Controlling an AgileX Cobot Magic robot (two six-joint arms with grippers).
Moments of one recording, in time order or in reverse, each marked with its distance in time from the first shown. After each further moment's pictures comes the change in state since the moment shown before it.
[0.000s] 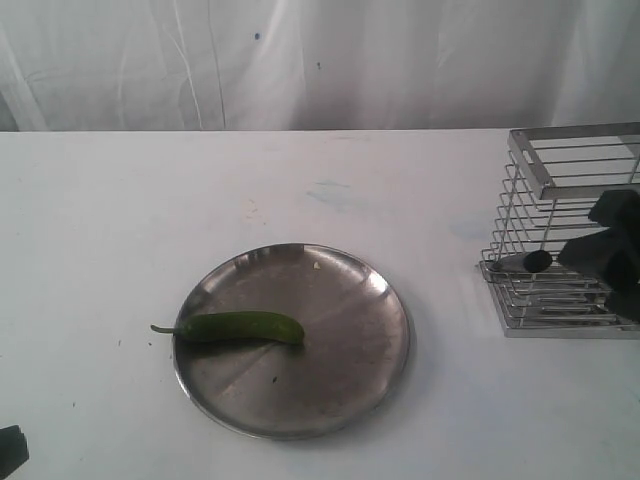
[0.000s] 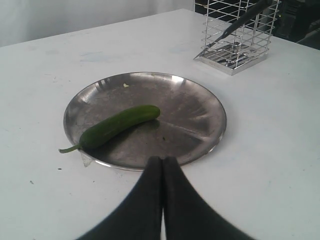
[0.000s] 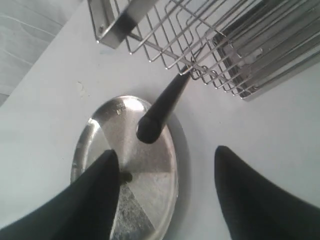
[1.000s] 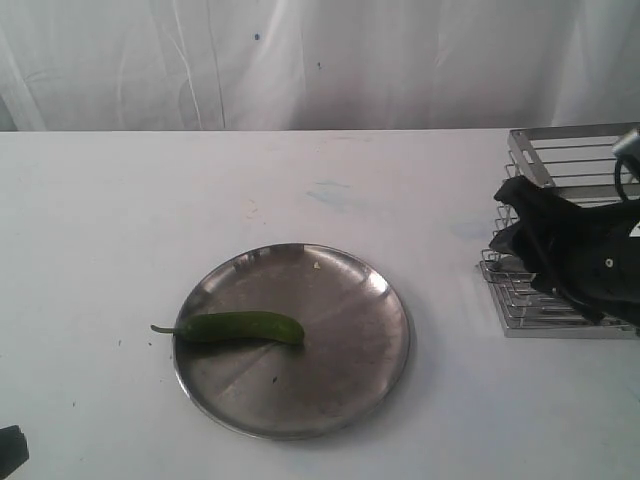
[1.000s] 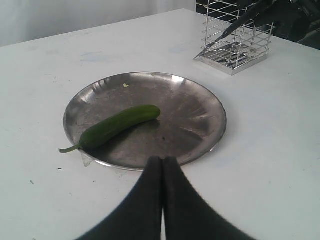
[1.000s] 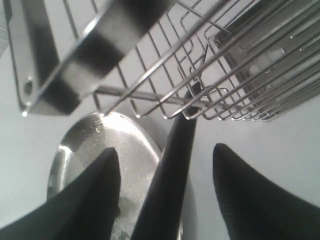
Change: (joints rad) left arm 0.000 0.000 0.000 0.000 0.000 0.000; right arm 0.072 0.430 -0.086 0.077 -0.250 -0.025
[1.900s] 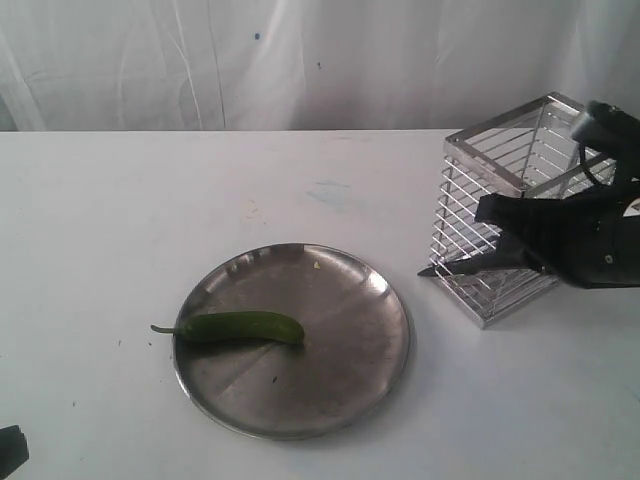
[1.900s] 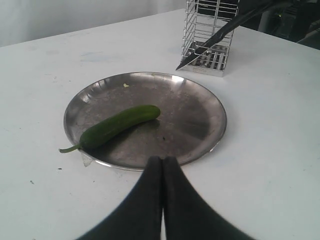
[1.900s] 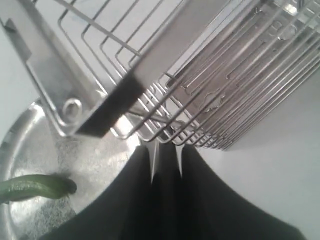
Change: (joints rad) left arm 0.000 0.000 0.000 0.000 0.000 0.000; right arm 0.002 0.021 -0.066 -0.015 0.068 -0.366
